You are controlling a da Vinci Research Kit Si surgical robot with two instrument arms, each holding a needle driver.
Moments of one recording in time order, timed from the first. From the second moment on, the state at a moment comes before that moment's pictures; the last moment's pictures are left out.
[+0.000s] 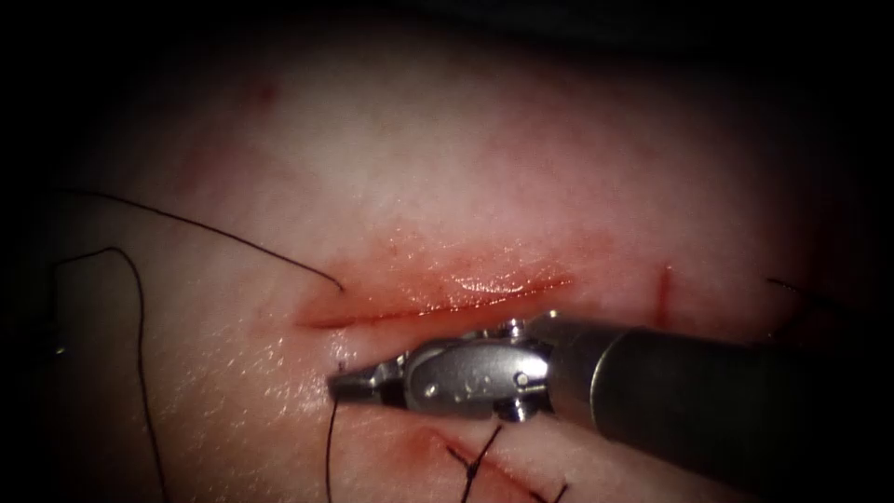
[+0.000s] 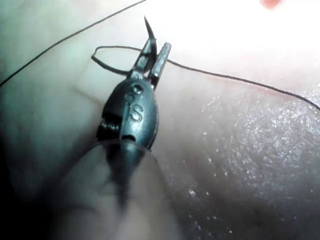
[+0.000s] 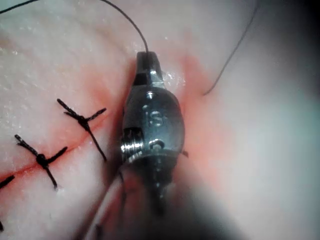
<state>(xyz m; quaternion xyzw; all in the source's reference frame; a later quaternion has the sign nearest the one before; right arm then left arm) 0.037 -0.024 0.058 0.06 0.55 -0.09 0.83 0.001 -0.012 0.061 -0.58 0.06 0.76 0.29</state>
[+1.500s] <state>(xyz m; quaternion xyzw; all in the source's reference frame) 0.036 -0.019 0.061 0.07 0.60 -0.12 0.79 0.001 -0.012 0.061 -0.58 0.06 0.76 0.29</state>
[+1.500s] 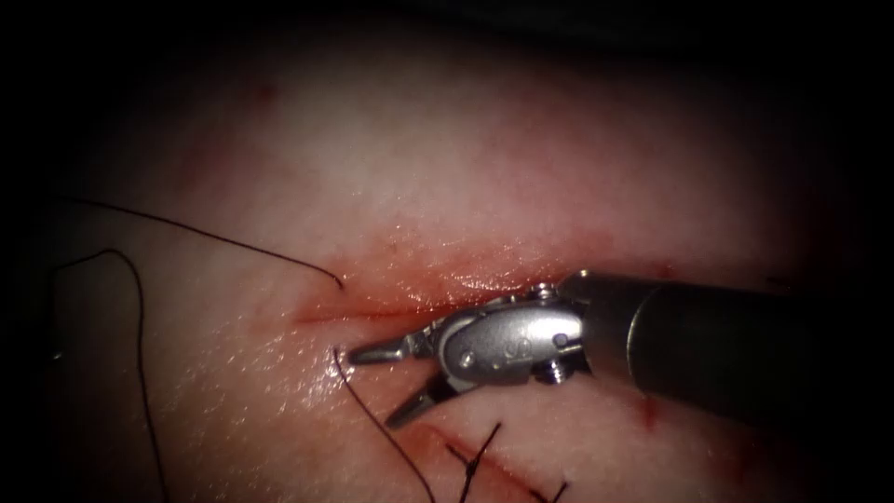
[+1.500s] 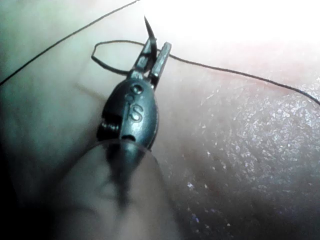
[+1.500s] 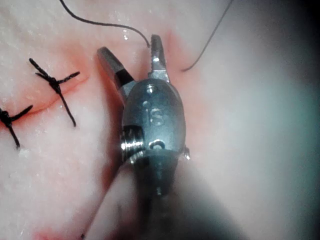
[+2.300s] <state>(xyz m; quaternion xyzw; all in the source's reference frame) 0.038 -0.020 0.062 0.11 0.58 -0.12 0.80 0.001 -0.013 0.061 -0.58 0.06 0.76 0.29</state>
